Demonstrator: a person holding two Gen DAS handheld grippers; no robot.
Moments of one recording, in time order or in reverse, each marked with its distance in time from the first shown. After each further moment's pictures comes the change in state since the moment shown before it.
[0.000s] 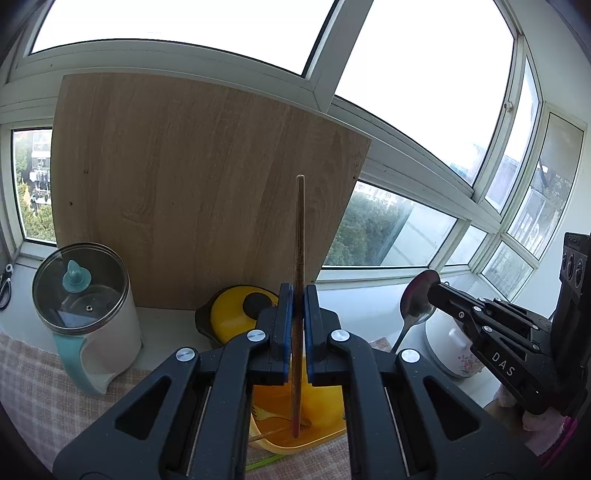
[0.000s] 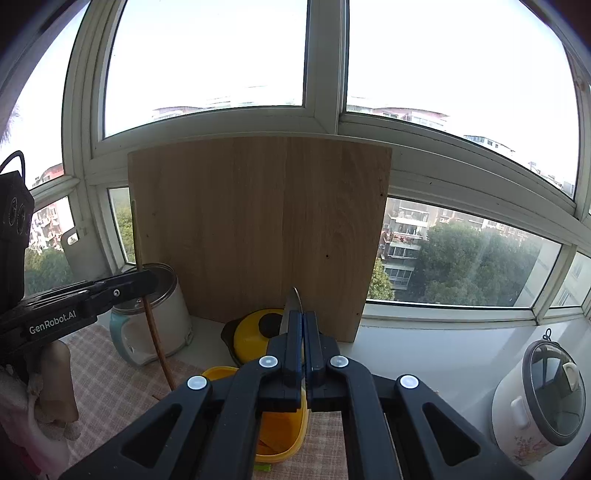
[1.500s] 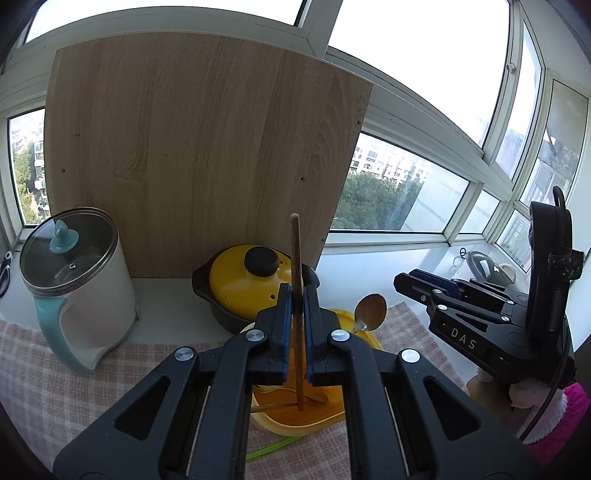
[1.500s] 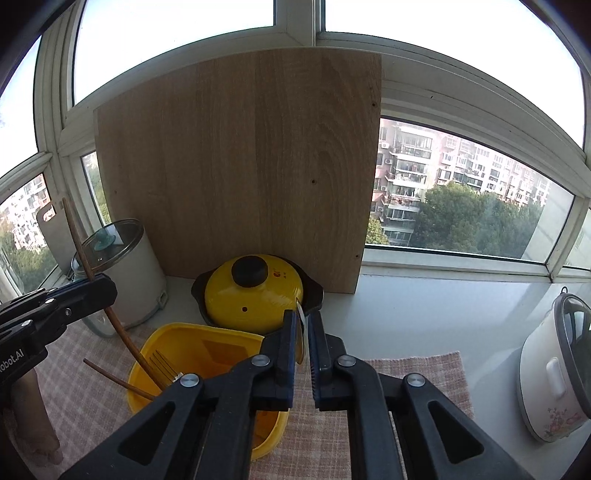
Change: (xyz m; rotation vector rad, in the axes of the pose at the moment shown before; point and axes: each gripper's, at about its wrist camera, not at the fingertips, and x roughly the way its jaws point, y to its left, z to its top) left arm 0.030 -0.010 -0.059 0.056 0.073 0.050; right arm 0.064 -0.027 -0.053 0.058 0.144 0.007
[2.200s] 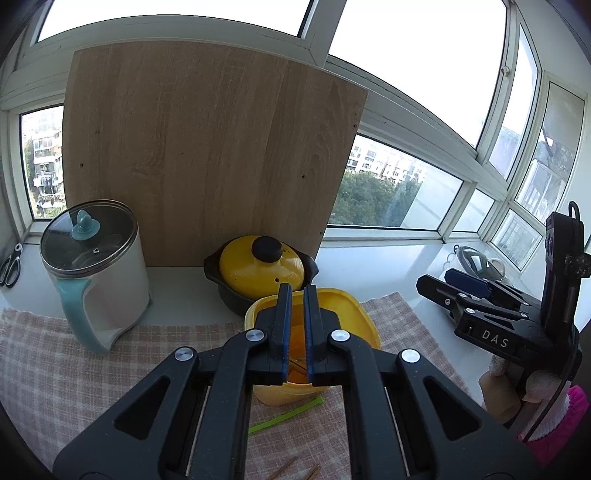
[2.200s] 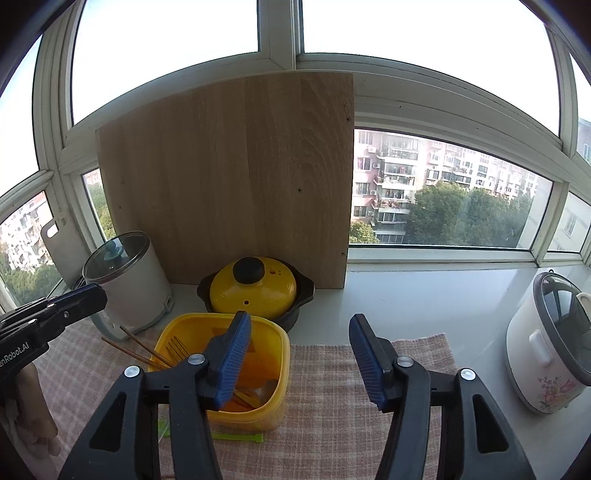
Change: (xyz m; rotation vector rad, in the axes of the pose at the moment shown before) left arm -0.041 0.008 -0.011 -0.004 0.003 -0.010; right arm -0.050 -0.002 -0.021 0.068 -0.040 -0.026
